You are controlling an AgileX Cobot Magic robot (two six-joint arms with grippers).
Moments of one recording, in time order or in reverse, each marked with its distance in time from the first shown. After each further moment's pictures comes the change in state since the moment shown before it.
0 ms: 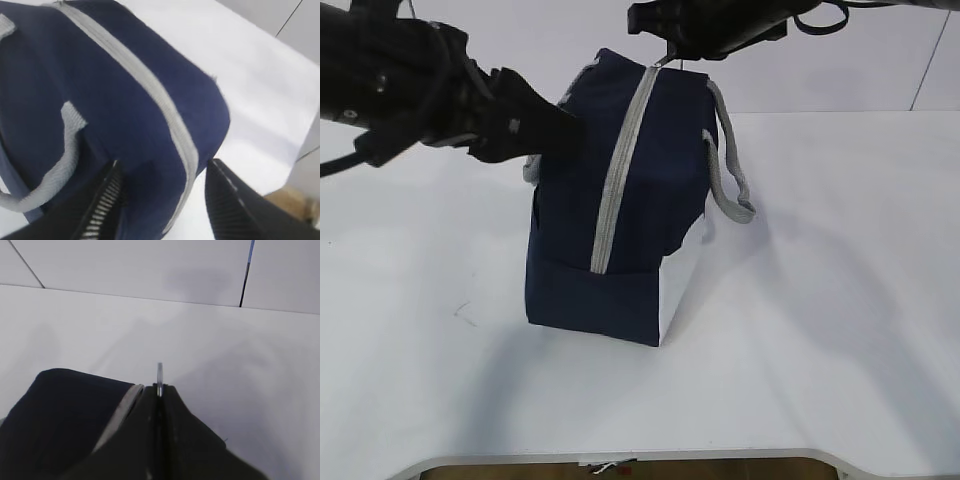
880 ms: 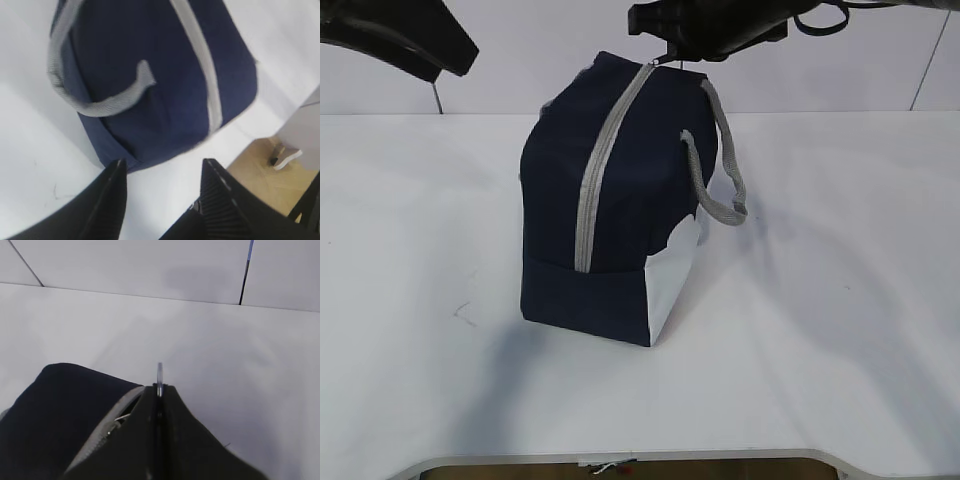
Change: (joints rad) left arm 0.196 0.137 -0.550 0.490 0.678 -0.685; right arm 0.000 0.000 0.000 0.002 0.007 -0.002
